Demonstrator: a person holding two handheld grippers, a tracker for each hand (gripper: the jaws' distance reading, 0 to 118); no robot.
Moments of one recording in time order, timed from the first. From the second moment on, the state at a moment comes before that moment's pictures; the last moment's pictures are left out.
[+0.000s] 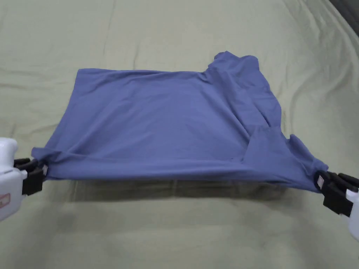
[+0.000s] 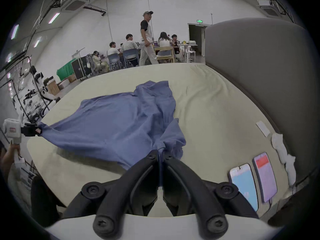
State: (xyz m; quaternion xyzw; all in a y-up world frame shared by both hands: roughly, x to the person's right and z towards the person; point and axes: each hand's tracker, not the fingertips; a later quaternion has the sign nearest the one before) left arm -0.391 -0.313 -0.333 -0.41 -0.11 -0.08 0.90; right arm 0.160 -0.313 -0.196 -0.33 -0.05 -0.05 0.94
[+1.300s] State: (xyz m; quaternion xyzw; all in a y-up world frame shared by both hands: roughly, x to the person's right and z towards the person) left arm -0.379 -0.337 -0.338 -0.53 -0.06 -0.03 0.84; right arm 0.118 -0.313 -0.231 -0.44 0.00 -0.05 0.90
